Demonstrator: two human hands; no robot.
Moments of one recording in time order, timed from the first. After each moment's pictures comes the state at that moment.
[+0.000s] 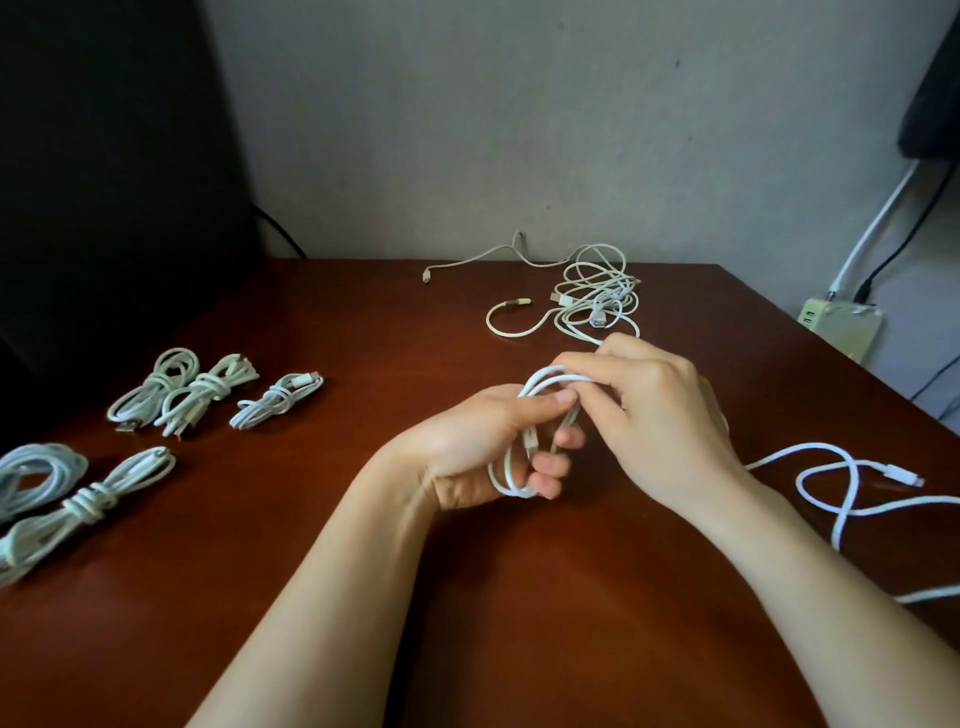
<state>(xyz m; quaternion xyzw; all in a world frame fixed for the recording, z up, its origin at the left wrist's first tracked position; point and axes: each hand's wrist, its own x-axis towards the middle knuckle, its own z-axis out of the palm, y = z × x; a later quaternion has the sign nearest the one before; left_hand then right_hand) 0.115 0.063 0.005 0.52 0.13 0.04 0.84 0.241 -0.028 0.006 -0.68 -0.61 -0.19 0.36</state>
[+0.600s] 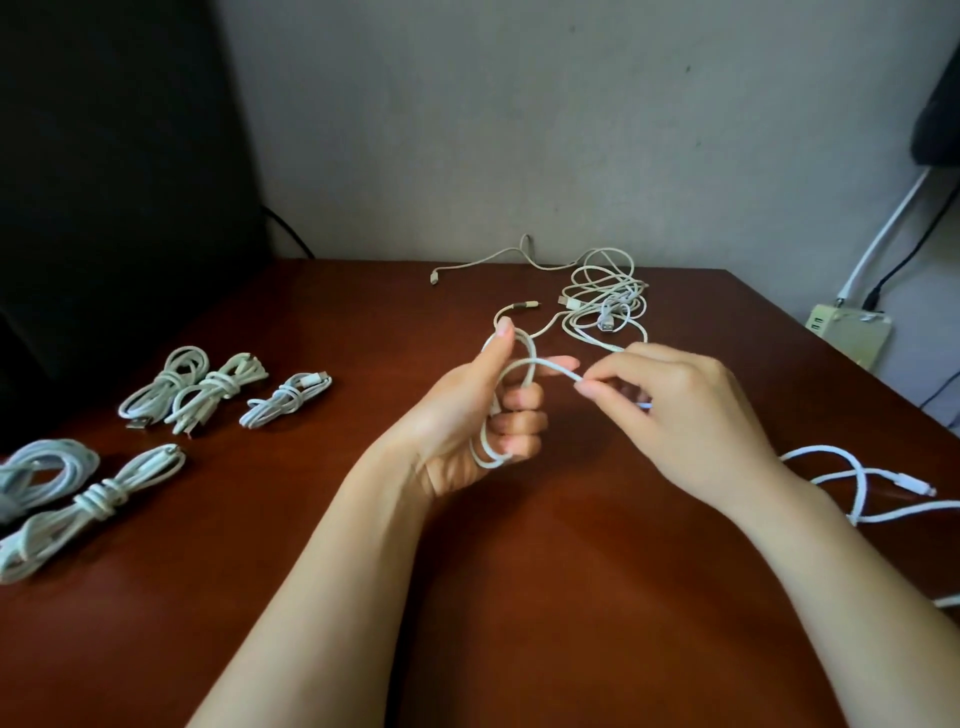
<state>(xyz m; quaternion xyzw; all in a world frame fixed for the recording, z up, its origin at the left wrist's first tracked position) 0.112 0.072 0.013 0.46 0.19 0.17 0.85 0.260 -0.030 0.008 -0.63 -0.65 -0.21 0.35</state>
